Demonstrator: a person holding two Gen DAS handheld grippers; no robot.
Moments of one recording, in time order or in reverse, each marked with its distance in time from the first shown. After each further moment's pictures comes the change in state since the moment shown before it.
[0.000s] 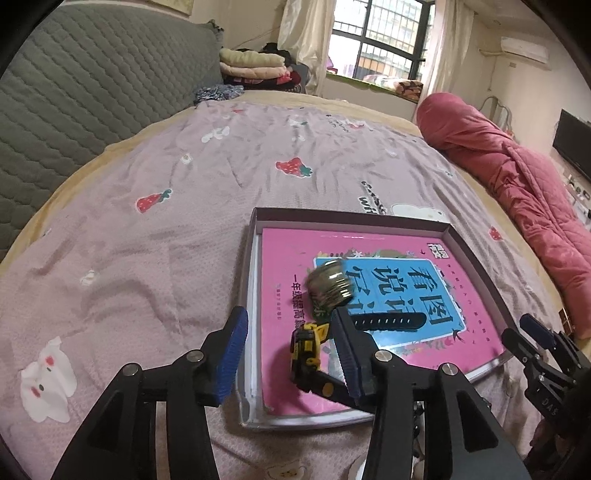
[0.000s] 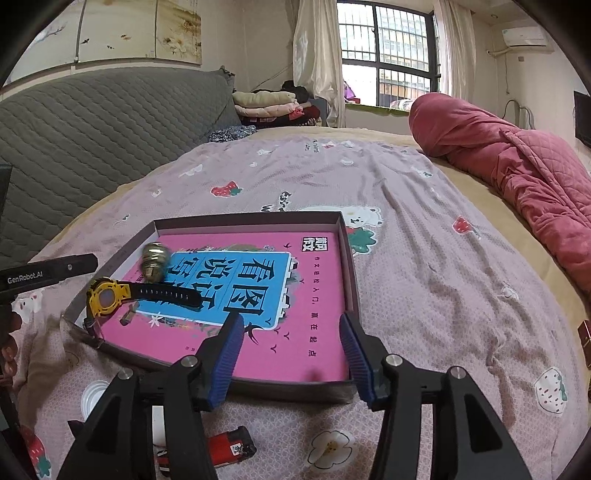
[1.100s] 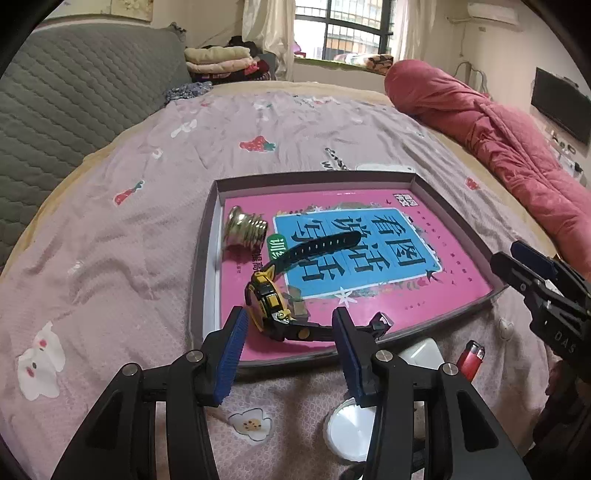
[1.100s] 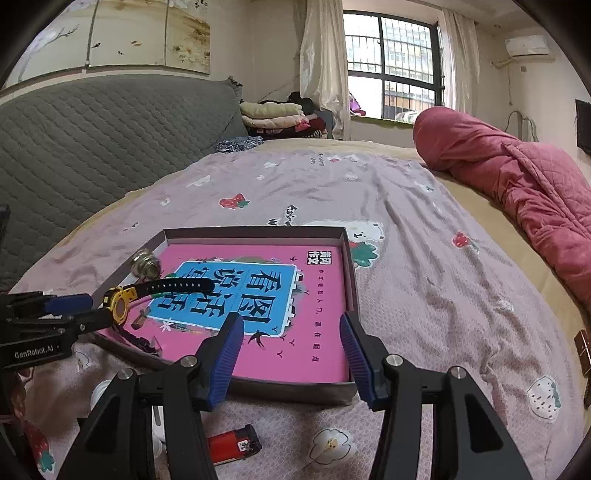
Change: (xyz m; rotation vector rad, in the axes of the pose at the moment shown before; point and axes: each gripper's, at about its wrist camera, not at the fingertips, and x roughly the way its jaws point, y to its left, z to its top) left arm -0.012 -0.037 -0.037 0.136 0.047 -0.017; right arm -0.016 0.003 0.003 -0.026 -0.047 0.015
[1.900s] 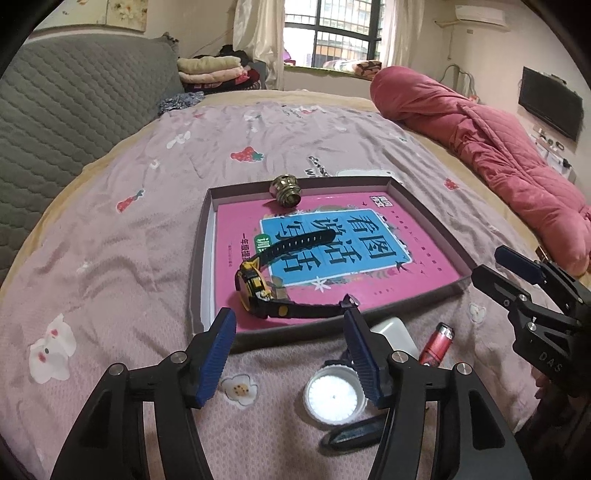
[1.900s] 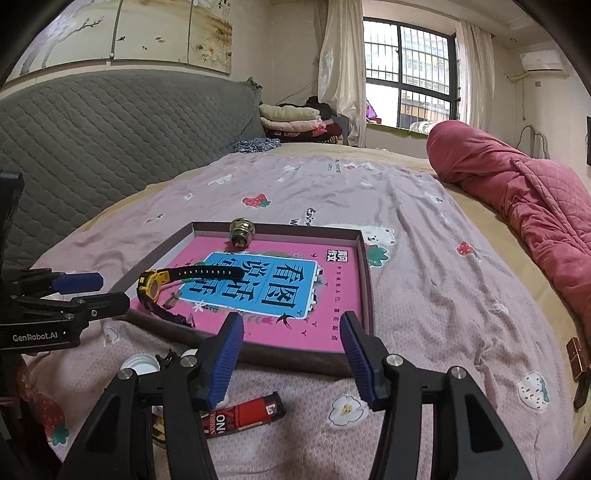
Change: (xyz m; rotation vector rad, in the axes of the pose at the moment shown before) left arm -0.040 -0.009 -0.014 0.027 -0.025 -0.035; right arm -0.035 0.018 -0.010 -0.055 -0.009 0.033
